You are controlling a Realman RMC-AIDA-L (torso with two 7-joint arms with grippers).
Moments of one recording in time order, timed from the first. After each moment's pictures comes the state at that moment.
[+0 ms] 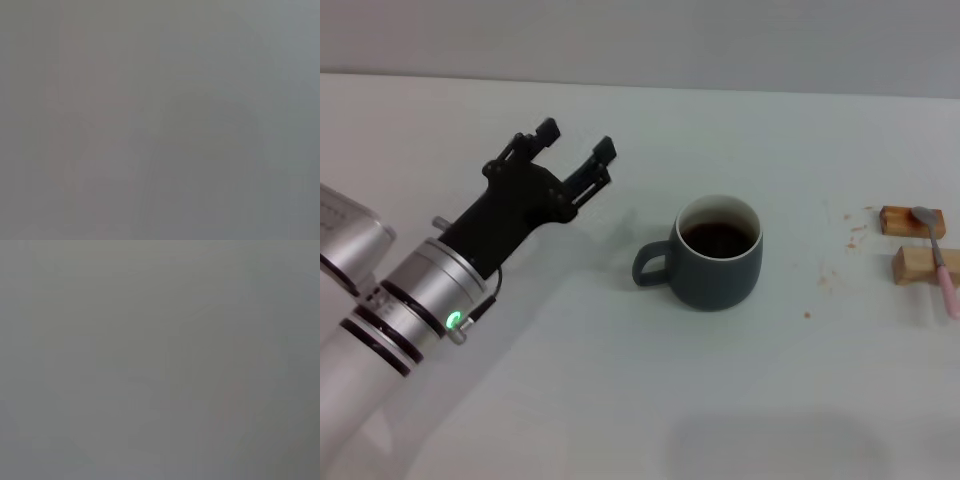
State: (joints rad) left arm -0.45 -2.05 -0.71 -0.35 2.61 1.18 -0.48; right arm 0.23 2.08 -0.14 0.08 -0.96 -1.49 0.41
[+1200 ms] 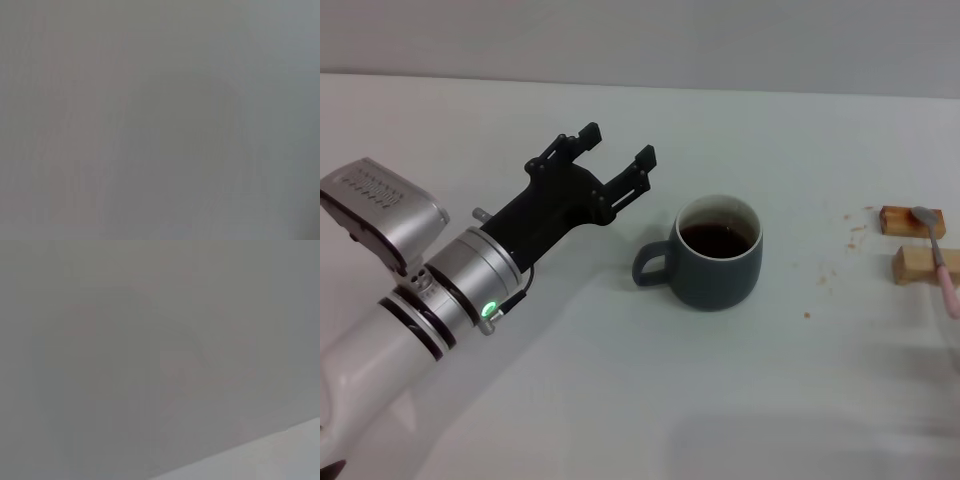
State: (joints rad) left arm -0.51 -2.06 -0.71 -0.35 2.66 1.10 -0.49; right arm 0.18 2.09 -0.37 0.27 -1.15 -1.51 0.38
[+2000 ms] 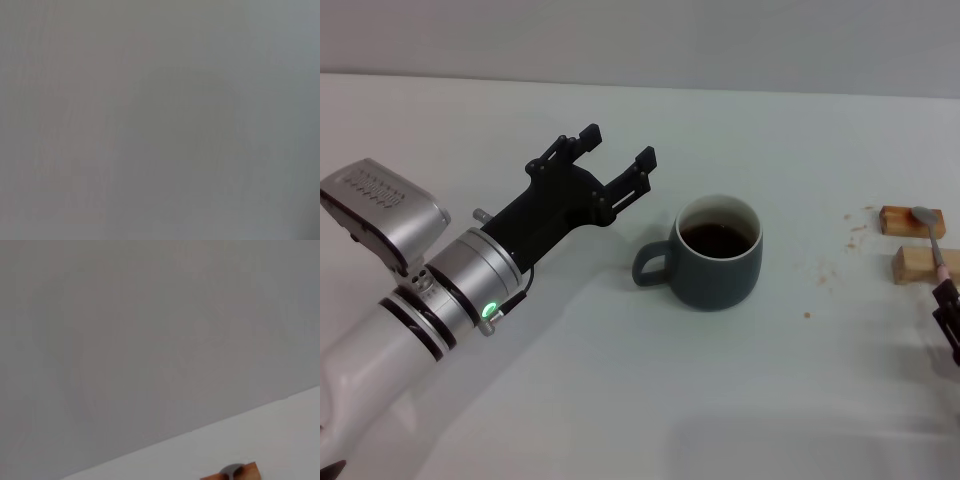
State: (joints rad) left arm -0.51 -2.07 -0.71 -0.34 2.66 1.09 -0.49; right arm 0.20 2.09 -0.37 0.27 -1.18 -1.42 0.39
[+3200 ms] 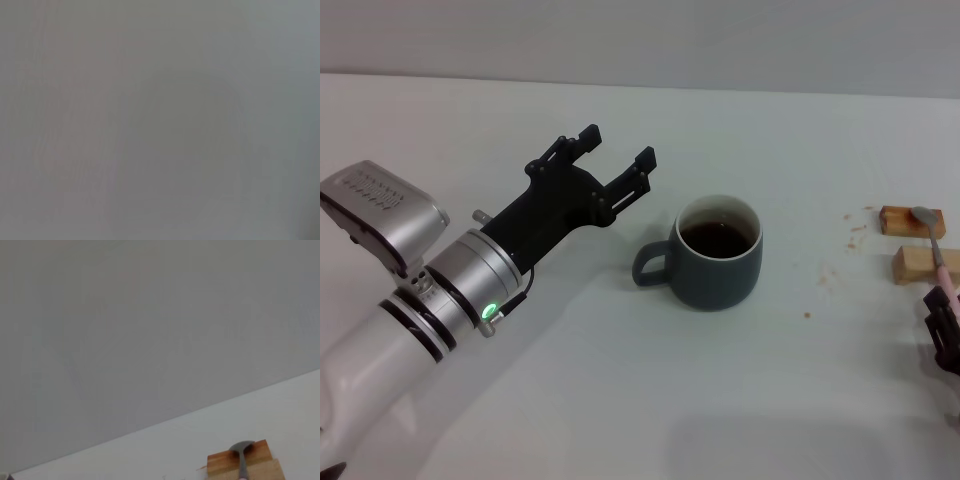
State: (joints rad) left arm -0.51 -2.07 -0.71 -0.35 2.66 1.09 -0.49; right arm 0.22 2.08 -0.38 0.28 -1.20 -1.36 0.39
